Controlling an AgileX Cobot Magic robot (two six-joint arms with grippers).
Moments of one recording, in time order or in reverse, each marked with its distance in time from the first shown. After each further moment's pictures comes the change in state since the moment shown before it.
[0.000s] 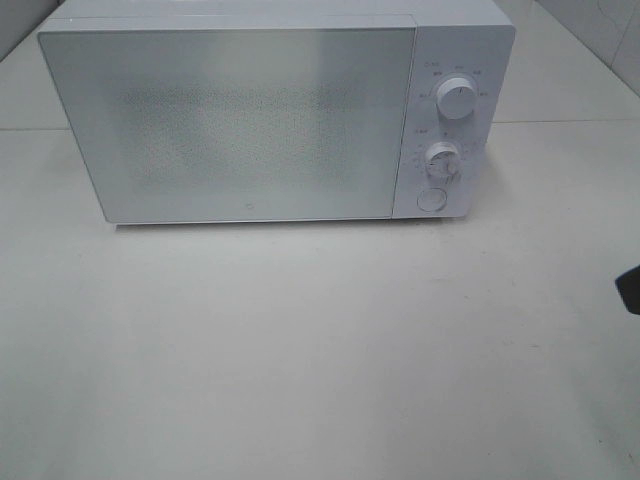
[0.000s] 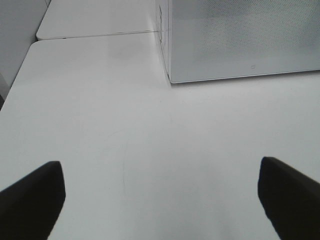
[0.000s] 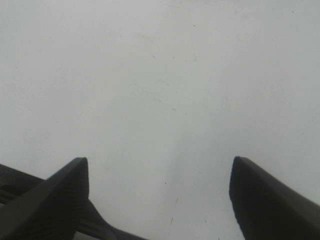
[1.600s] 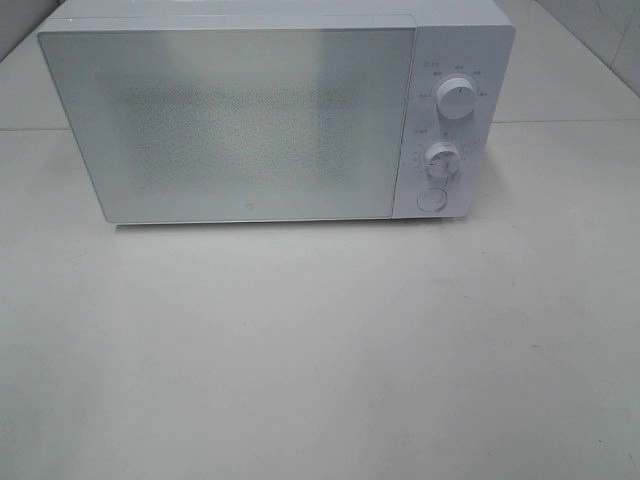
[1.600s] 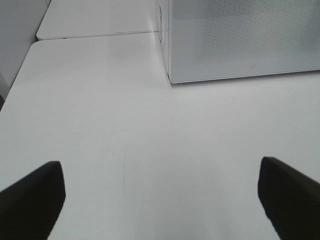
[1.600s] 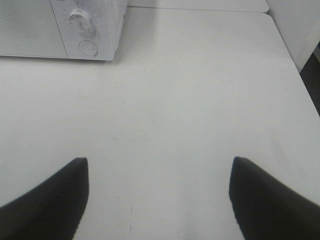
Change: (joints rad) left arm 0.000 0.000 0.000 0.000 0.000 0.000; right arm -0.348 -0.794 0.142 0.055 0.173 -0.131
